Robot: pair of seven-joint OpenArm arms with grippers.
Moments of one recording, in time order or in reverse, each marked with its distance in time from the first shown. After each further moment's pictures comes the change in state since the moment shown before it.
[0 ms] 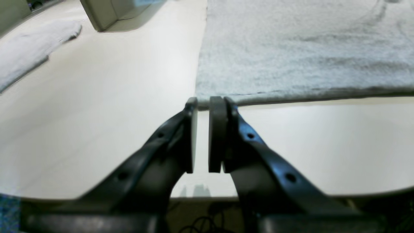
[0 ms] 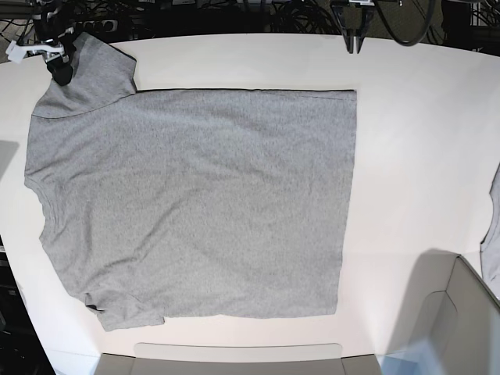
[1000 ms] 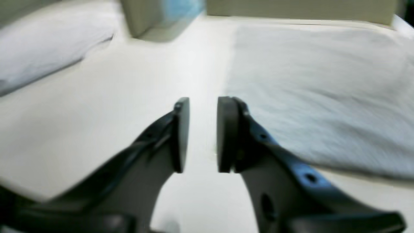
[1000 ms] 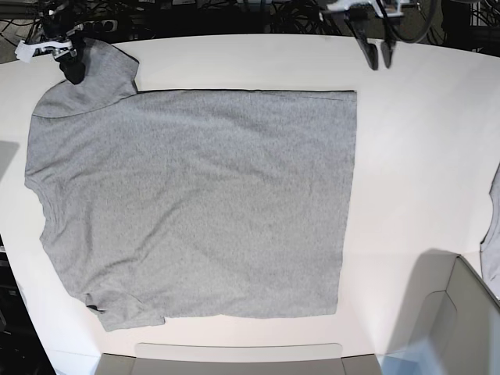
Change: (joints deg) left arm 4.2 -0.4 0.1 23.4 -15.7 0.2 21.9; right arm 3.3 -7.6 7.3 -0.8 -6.1 6.1 -13.0
